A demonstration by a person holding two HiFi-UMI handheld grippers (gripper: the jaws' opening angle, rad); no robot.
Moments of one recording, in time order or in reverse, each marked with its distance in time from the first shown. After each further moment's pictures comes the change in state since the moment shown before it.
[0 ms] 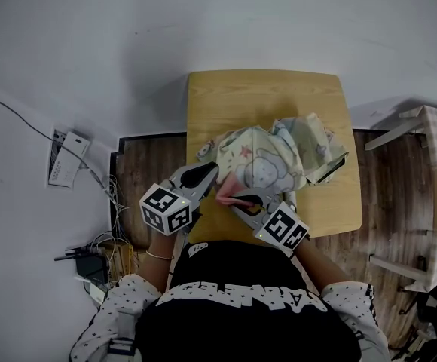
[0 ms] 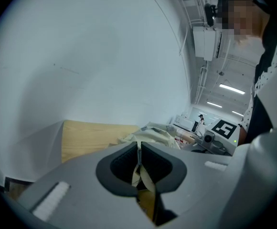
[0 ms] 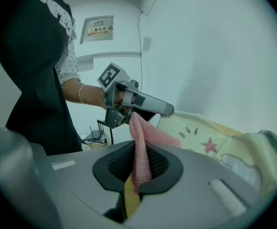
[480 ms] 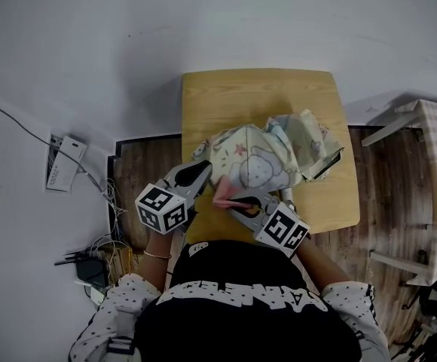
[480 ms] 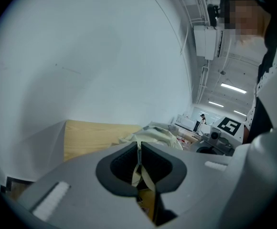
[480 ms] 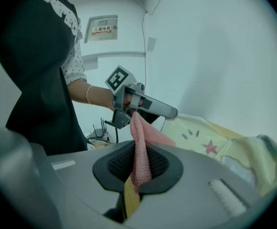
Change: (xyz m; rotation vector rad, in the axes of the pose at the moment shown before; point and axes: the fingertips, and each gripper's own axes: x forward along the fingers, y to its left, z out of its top) left arm -0.001 0.005 -0.001 0.003 0.004 0.018; right arm -0.010 0.011 0.002 -0.039 0.008 0.025
